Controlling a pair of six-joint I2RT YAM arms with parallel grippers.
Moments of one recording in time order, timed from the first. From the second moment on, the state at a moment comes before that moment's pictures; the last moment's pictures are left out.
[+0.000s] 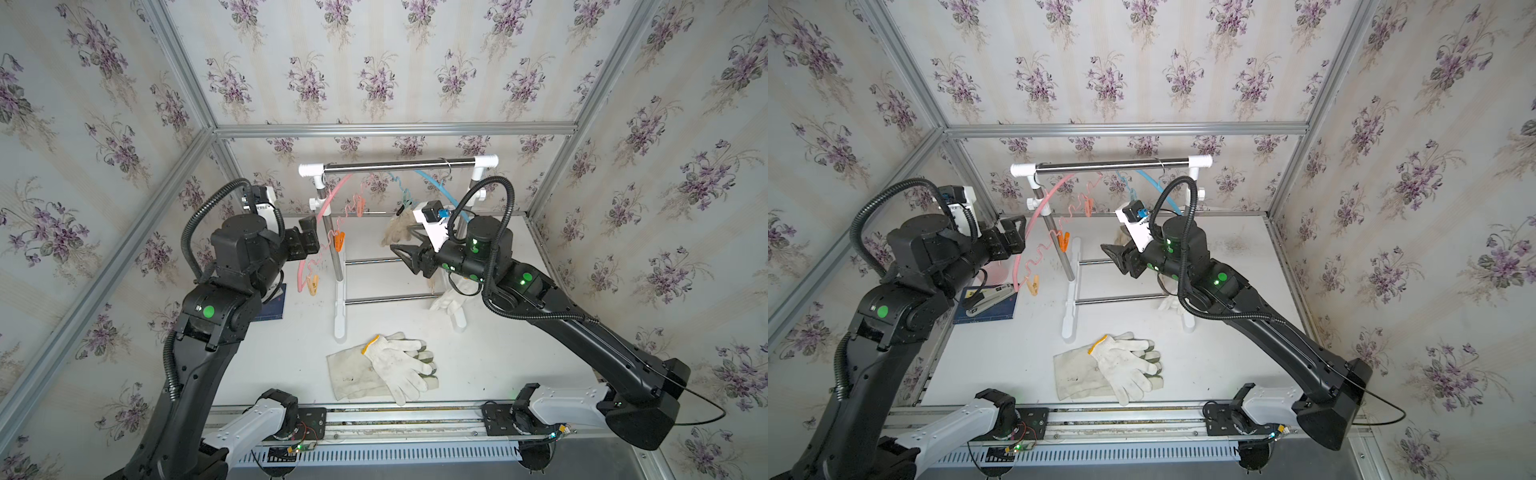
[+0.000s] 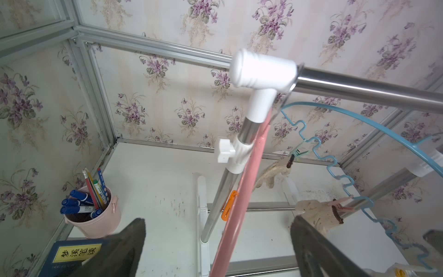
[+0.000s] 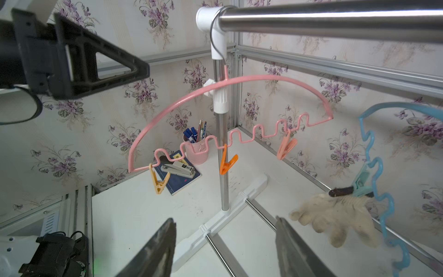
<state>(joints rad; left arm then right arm) -0.24 1.04 1.54 -0.79 -0.20 -0.30 0.81 1.27 1.33 -0.26 -0.18 0.00</state>
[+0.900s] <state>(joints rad) -0.04 1.38 1.41 -0.39 -0.28 -0.14 1.03 1.28 0.89 -0.18 -0.38 -0.06</state>
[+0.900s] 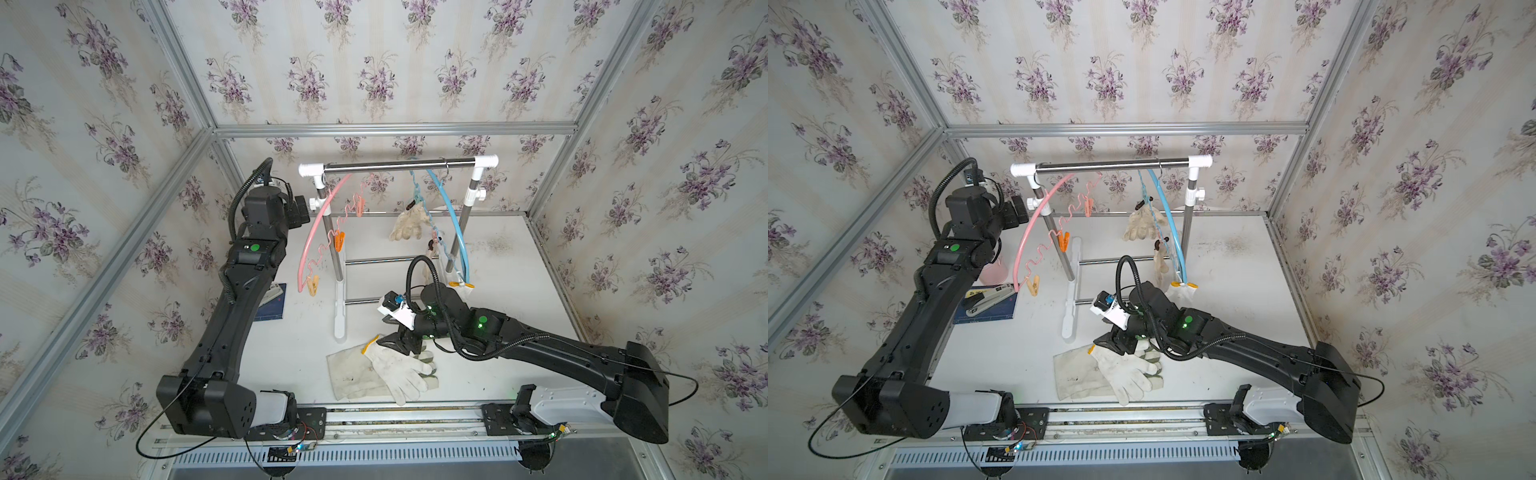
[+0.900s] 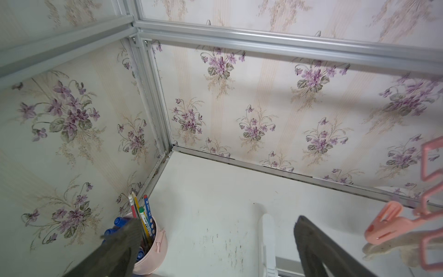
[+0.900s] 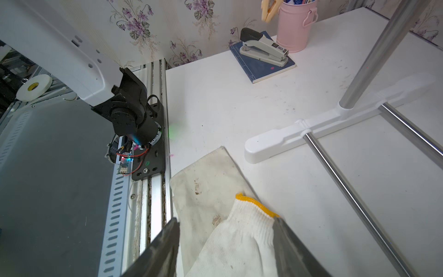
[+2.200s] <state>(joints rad) -0.21 1.55 1.23 -0.12 -0.01 -0.21 1.03 1.22 0.83 -0.18 -0.18 -0.15</state>
